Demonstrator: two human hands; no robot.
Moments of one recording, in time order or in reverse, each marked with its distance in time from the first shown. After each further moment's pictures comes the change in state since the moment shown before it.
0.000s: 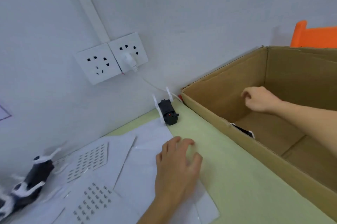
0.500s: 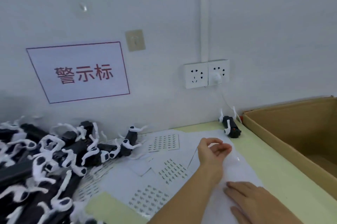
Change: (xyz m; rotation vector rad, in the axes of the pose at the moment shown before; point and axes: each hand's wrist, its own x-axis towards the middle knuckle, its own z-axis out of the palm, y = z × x) left_hand -0.020 -0.030 -0.077 -1.726 0.247 -0.607; right_hand -0.289 -0.198 0.053 -0.208 -0.269 -0.790
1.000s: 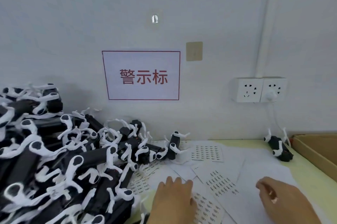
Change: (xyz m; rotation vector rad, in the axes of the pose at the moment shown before) left_hand -0.116 0.116 -0.195 2.141 0.094 0.323; right_hand 0.077 -0.069 -0.019 0.124 0.262 0.379
